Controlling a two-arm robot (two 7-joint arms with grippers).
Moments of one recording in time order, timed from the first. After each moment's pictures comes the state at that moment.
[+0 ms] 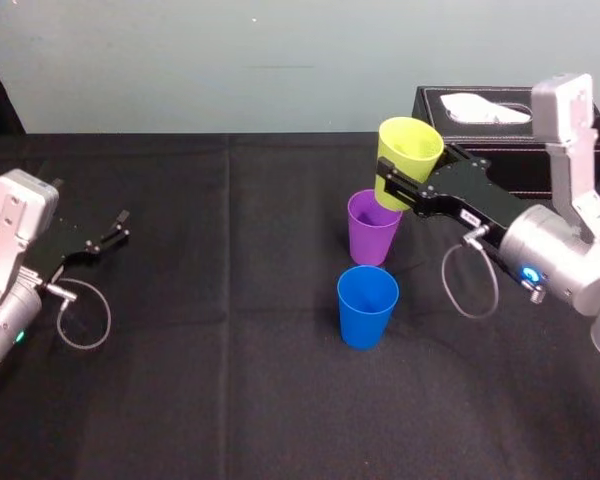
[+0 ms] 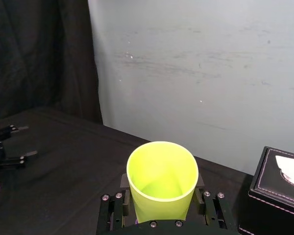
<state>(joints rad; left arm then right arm) -0.20 0.60 0.45 -1.41 -0.25 -0.12 0.03 0.21 0.41 -0.26 -1.61 0.40 0.17 0.35</state>
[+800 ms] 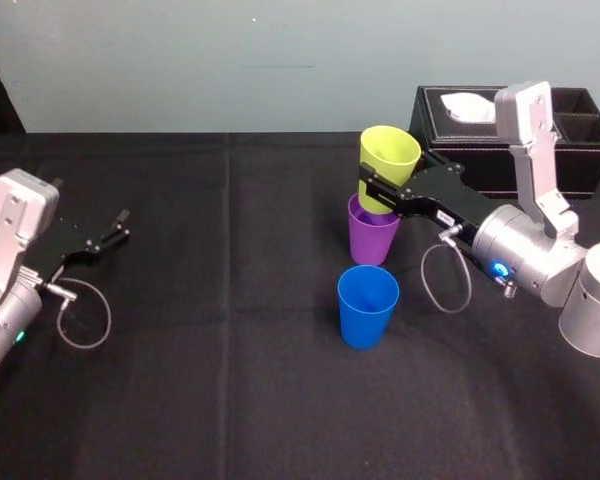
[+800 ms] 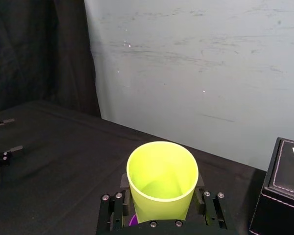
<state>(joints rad) -0.20 0.60 0.45 -1.41 -0.25 -0.12 0.03 0.31 0.36 -0.32 -1.44 0.39 0.12 0.36</state>
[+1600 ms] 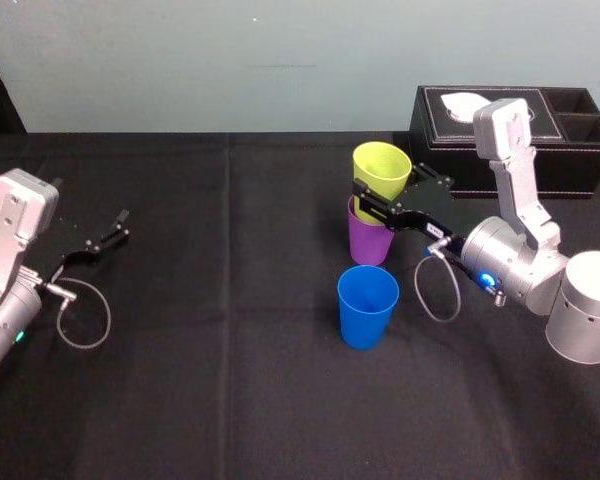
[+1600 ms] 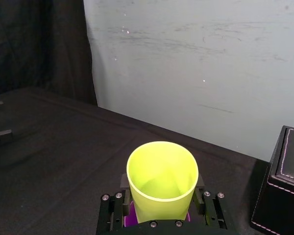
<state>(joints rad) -0.20 0.60 0.45 -1.41 -0.25 -0.12 0.03 0.33 0.34 -0.34 -1.36 0.34 0.09 0.36</state>
